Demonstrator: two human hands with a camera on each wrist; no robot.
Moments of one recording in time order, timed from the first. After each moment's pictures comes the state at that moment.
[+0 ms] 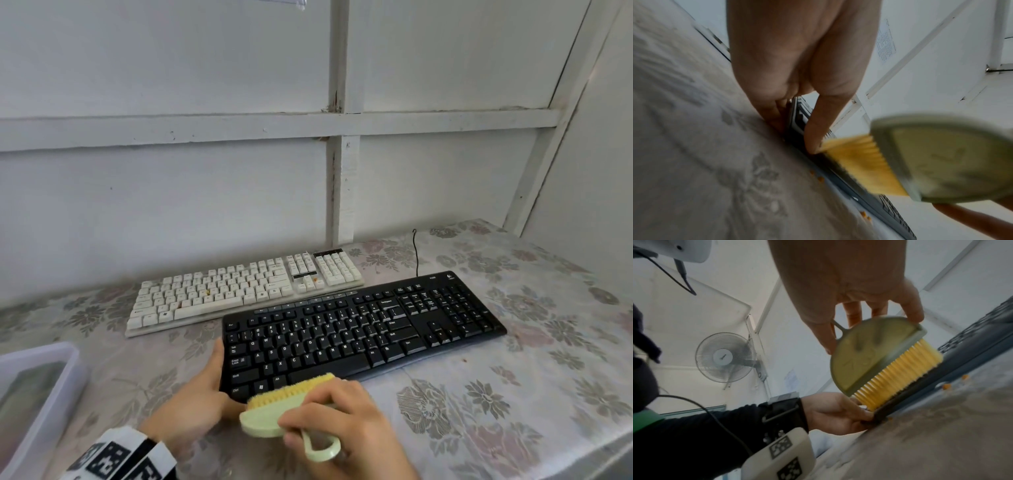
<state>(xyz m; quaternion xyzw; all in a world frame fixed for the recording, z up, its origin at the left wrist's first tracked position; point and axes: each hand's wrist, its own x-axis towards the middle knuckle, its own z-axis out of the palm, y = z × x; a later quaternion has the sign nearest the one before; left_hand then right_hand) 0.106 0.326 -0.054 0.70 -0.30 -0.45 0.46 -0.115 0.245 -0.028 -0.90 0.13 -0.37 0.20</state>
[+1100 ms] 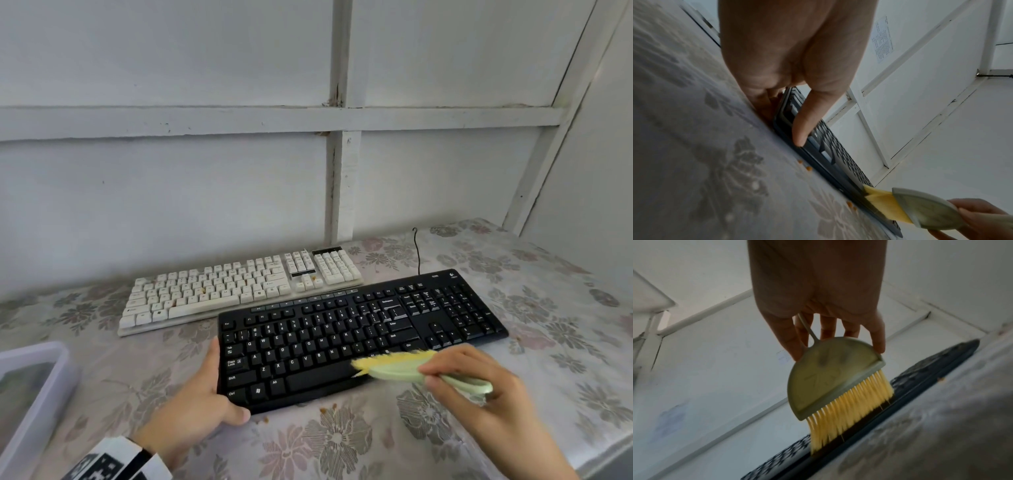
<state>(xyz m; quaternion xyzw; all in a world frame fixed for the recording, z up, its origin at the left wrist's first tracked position) 0.097 0.324 -0.042 0.76 -0.27 -0.43 0.40 -0.200 0.160 -0.018 -0.81 0.24 -0.42 0.35</state>
